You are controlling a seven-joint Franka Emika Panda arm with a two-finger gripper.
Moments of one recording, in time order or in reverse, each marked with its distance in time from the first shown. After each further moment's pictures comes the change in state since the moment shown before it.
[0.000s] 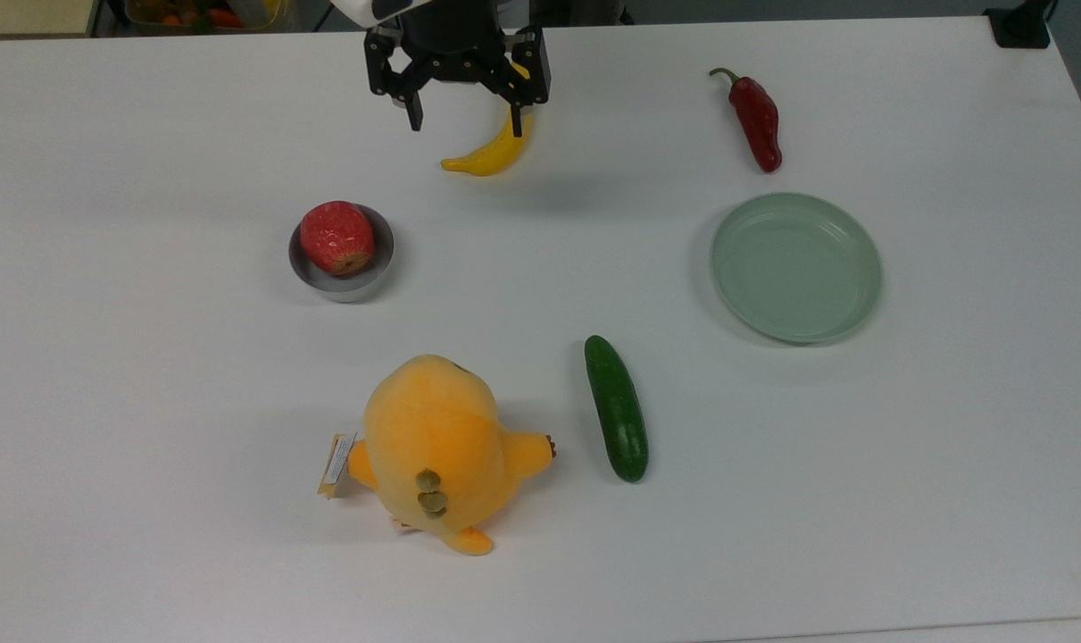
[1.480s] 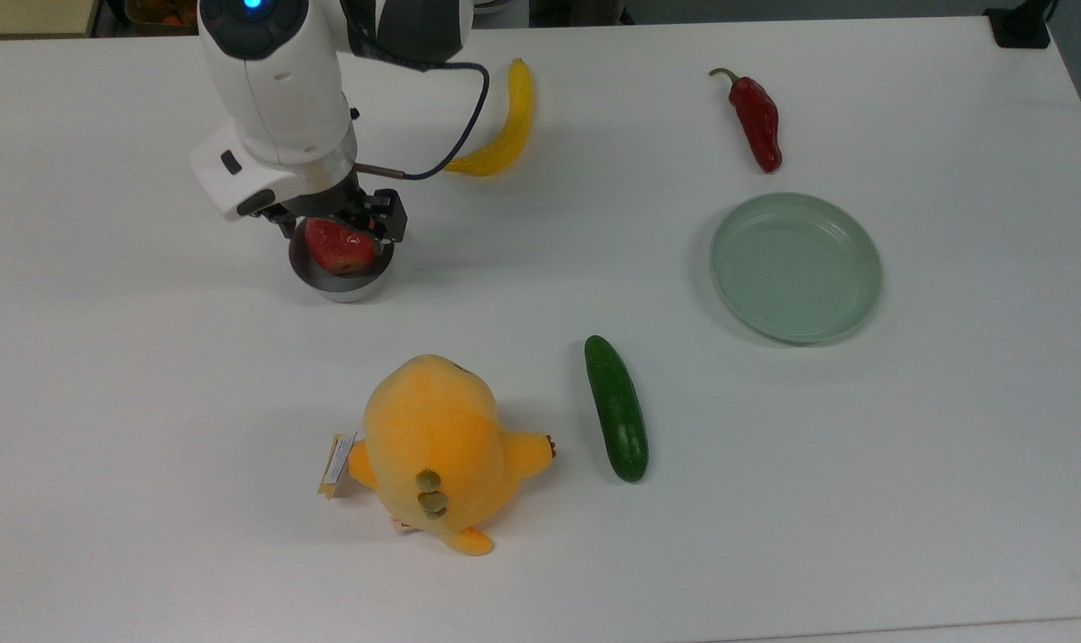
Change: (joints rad) arm -0.151 0.327 -0.034 0.155 -0.122 0.020 -0.089
